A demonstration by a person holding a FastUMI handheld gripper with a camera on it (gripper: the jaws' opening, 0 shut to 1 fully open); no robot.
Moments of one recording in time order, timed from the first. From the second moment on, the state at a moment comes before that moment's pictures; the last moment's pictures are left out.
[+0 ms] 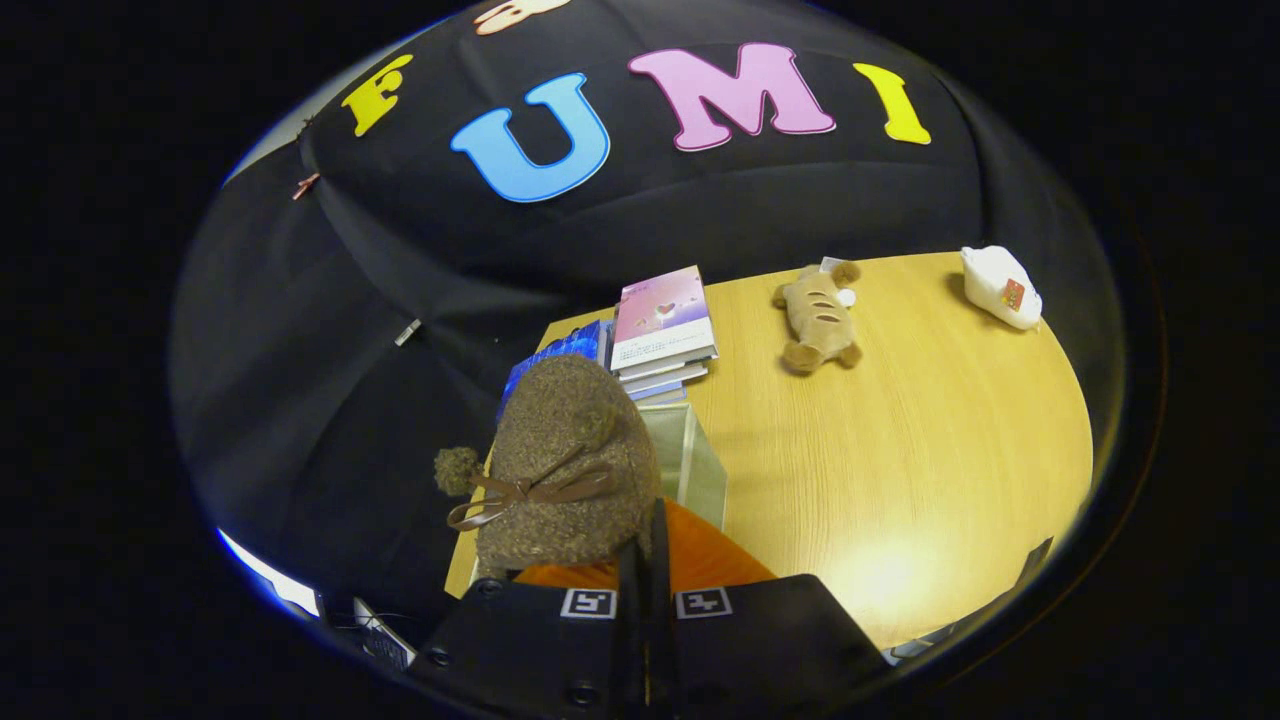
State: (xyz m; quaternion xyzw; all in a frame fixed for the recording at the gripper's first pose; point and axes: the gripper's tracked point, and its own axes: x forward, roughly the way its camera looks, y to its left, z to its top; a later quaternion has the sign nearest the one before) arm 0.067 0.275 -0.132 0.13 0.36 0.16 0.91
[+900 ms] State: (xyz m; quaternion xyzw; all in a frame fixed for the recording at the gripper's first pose) arm 0.039 0.308 -0.176 0.11 0.40 0.14 0.90
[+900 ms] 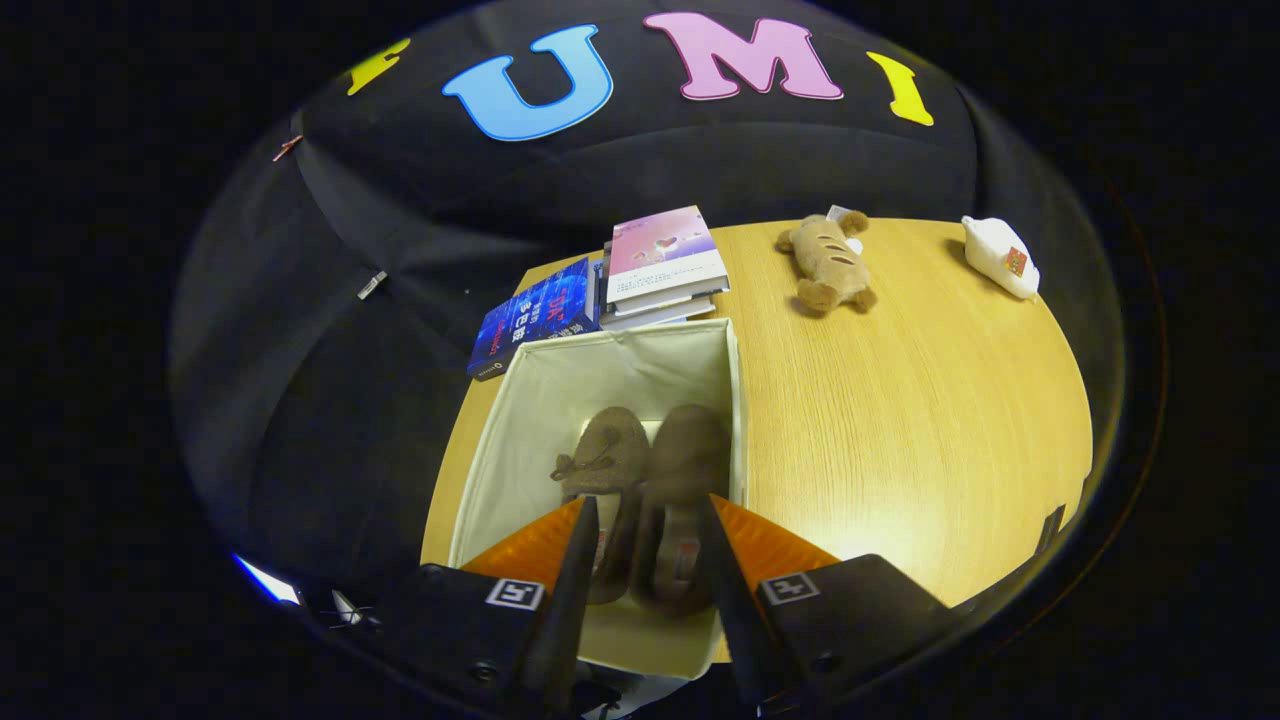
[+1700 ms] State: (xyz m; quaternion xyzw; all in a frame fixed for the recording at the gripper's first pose) arm 0.062 0.121 -0.016 0.02 0.12 0.08 0.99
